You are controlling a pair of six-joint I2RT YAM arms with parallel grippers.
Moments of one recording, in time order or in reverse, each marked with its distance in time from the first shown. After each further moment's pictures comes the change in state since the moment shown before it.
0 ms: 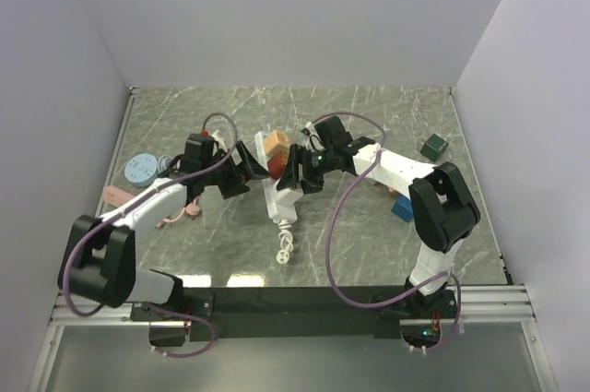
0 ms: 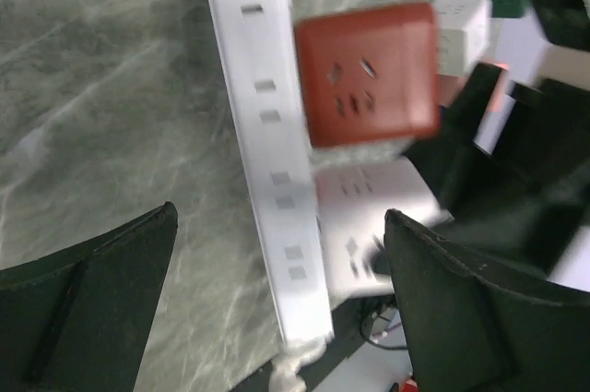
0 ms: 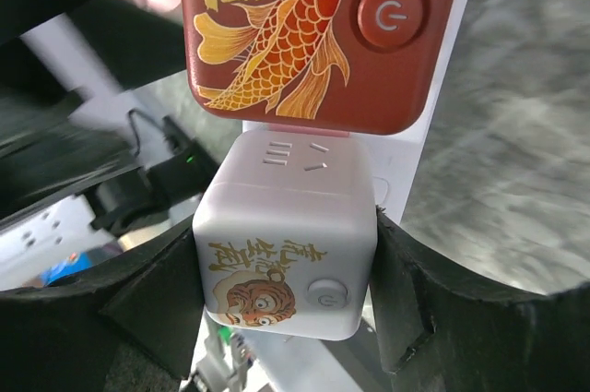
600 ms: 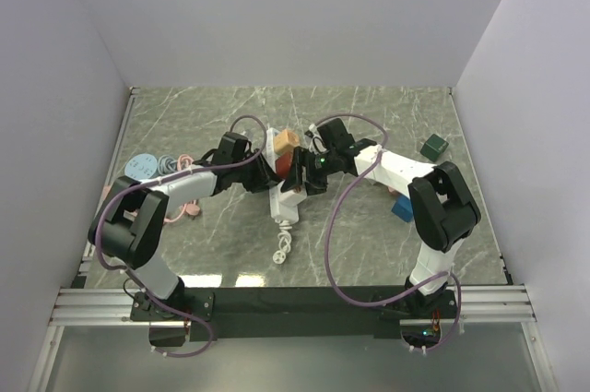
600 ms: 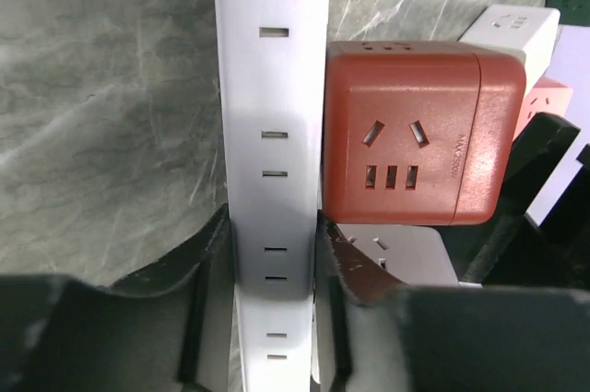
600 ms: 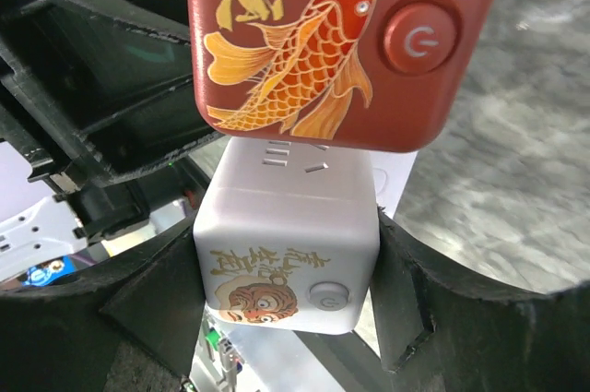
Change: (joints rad) left arm -0.167 0.292 0.122 0.094 -0.140 -0.077; right arm -0.013 0.001 -0.037 0.024 0.008 -0.023
